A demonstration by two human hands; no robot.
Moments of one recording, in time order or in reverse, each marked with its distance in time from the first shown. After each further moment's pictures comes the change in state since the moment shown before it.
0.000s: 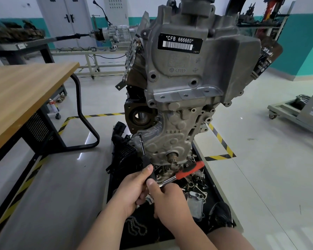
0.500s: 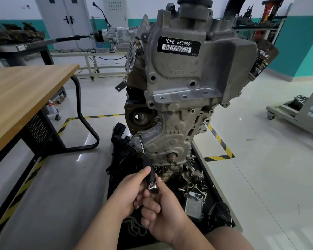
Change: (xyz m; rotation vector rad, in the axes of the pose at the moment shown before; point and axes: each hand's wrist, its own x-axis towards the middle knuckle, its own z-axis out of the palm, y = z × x) left_hand -0.005 0.002 -0.004 0.006 -0.035 -0.016; right_hand -0.013 -0.018 0.007 1.036 -0.366 0.558
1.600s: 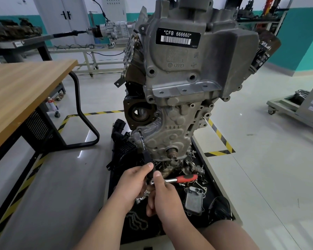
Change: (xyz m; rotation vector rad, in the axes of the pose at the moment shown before) left_hand 0.011 -0.009 0.000 0.107 0.115 0.115; right_hand 0.015 0.010 -0.012 -0.613 0.294 -0.384
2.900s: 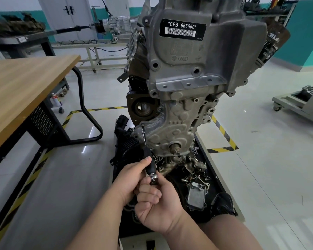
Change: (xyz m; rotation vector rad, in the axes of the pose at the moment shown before) left_hand -0.005 0.005 -0.009 -0.192 -0.064 -0.087; right_hand -0.006 -0.010 0.008 1.079 -0.528 0.545
